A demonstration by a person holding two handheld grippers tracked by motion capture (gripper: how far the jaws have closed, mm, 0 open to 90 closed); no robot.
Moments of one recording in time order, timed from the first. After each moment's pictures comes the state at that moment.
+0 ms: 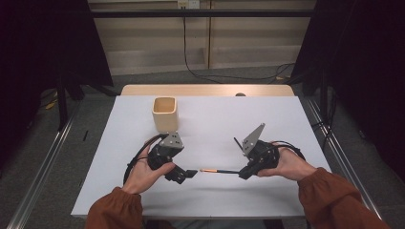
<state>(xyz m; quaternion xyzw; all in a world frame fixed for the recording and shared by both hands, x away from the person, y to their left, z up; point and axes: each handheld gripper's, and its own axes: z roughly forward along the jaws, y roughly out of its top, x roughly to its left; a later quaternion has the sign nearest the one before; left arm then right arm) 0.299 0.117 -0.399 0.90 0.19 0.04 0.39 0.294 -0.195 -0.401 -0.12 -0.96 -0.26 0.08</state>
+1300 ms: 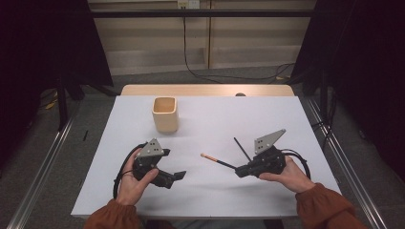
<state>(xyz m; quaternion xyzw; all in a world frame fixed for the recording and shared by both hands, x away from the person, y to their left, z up) 0.283 0.157 -0.419 0.85 0.25 0.07 0.46 0.281 -0.217 -0.424 -0.18 -0.88 -0.43 0.05</state>
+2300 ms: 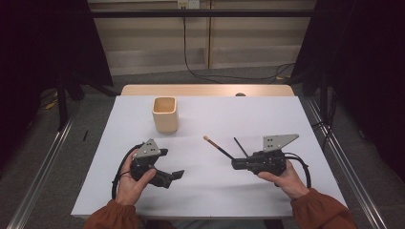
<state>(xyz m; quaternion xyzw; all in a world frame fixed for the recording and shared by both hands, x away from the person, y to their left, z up) 0.283 0.163 -0.421 0.84 0.26 0.07 0.47 0.273 -0.220 -0.428 -0.20 -0.81 -0.55 0.00</state>
